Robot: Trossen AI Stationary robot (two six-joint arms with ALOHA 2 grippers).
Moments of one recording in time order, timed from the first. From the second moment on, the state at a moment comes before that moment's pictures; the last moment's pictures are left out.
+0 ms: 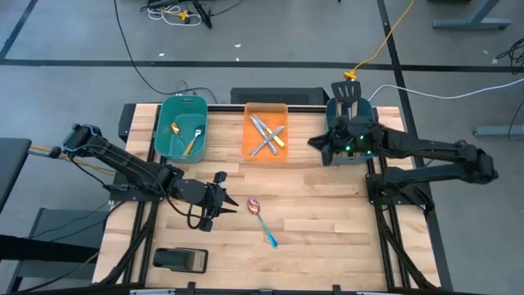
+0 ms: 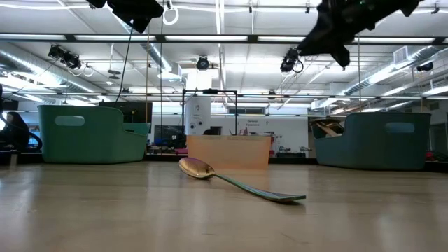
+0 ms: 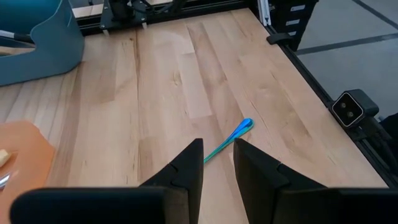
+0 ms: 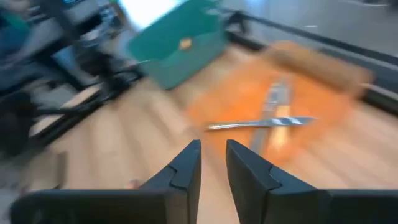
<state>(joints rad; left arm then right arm) -0.40 1.19 0.81 -0.13 -0.21 -0.05 -0.27 0.90 0.78 -0.32 0.03 0.45</state>
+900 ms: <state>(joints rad) -0.40 1.19 0.81 -0.13 -0.21 -0.06 0.23 1.65 1.35 -0.58 0.02 0.59</state>
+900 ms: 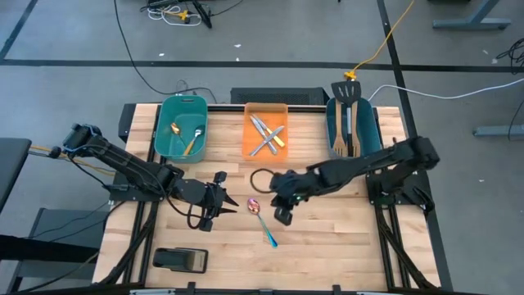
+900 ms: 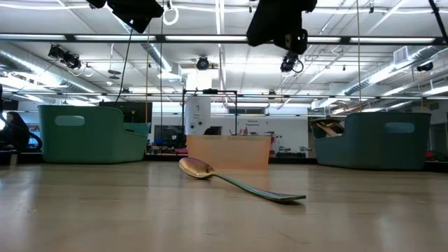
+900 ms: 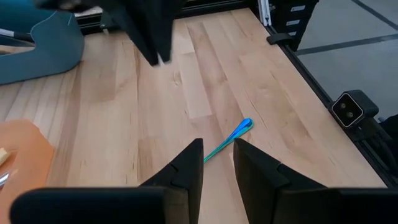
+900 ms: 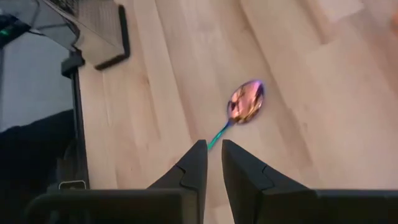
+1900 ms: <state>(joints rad) -0.40 1.19 0.81 -0.13 -0.17 -0.06 0.33 2.03 1.72 -0.75 -0.04 0.64</state>
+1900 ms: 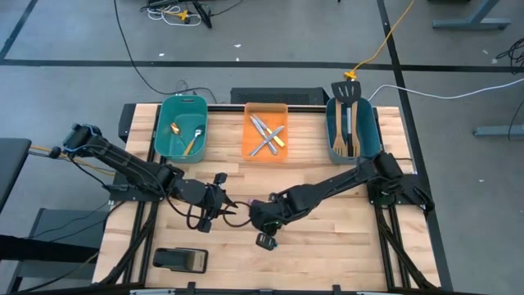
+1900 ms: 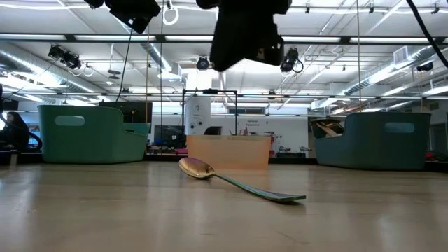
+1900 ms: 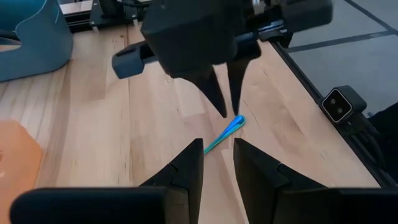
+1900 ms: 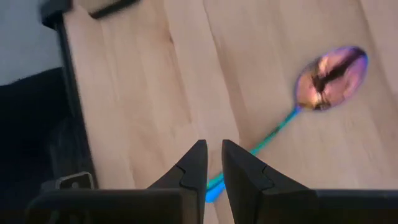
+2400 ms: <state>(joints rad) -0.40 1.18 0.81 -0.16 -0.17 -0.06 0.32 2.08 1.72 -0.83 -0.01 0.69</state>
